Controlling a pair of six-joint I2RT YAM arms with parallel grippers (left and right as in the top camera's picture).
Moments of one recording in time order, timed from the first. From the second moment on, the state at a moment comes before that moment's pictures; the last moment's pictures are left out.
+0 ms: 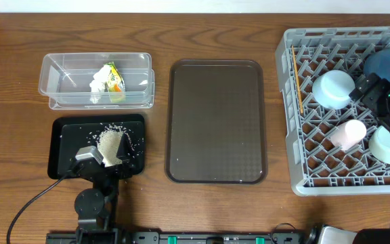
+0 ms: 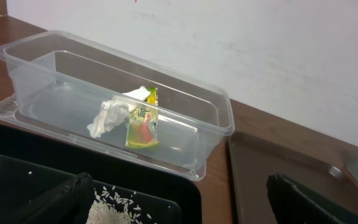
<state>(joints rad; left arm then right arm) 0.01 0.01 0.03 -0.13 -0.03 -0.36 -0.33 1.46 1.49 -1.19 -0.01 0.46</state>
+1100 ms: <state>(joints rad) 0.01 0.01 0.03 -0.13 -0.03 -0.36 -0.33 1.45 1.49 -1.19 -0.01 0.46</state>
